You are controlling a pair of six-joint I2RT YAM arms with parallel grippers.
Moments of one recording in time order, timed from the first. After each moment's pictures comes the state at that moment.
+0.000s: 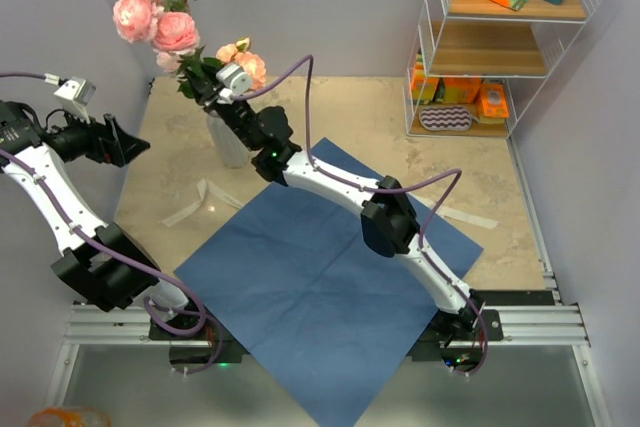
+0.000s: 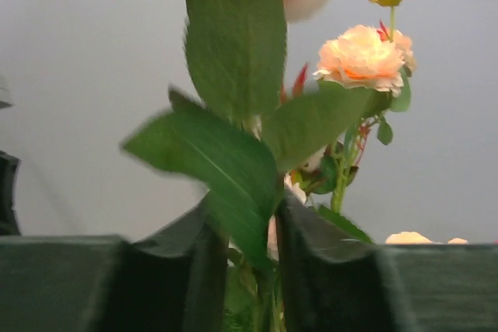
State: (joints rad) left arm 0.76 1.50 1.64 -1.19 1.11 0.77; right arm 0.98 2.44 2.29 0.88 0.07 -0.19
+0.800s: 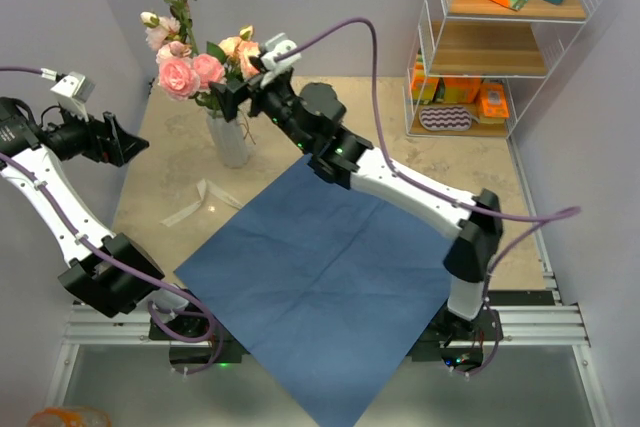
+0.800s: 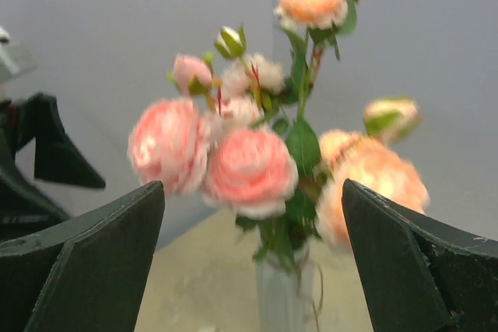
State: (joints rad) left arm 0.76 1.46 1.71 -1.28 1.10 0.80; right arm 0.98 1.89 1.88 0.36 0.18 0.00
